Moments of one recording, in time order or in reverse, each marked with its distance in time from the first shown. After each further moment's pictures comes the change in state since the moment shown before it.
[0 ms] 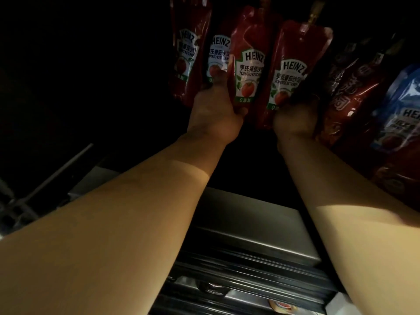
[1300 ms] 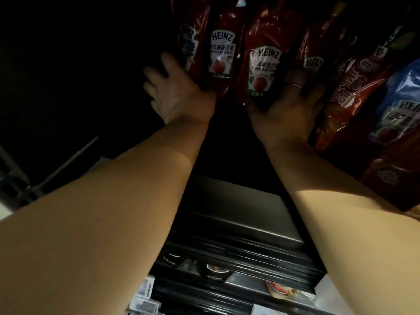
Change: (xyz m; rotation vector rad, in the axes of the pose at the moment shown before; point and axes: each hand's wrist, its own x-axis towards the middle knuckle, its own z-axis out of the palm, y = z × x) left_hand 0.005 -0.013 -0.030 0.129 0.377 -0.350; right_hand -0.055 -0.016 -0.014 -0.115 0.197 -0.216
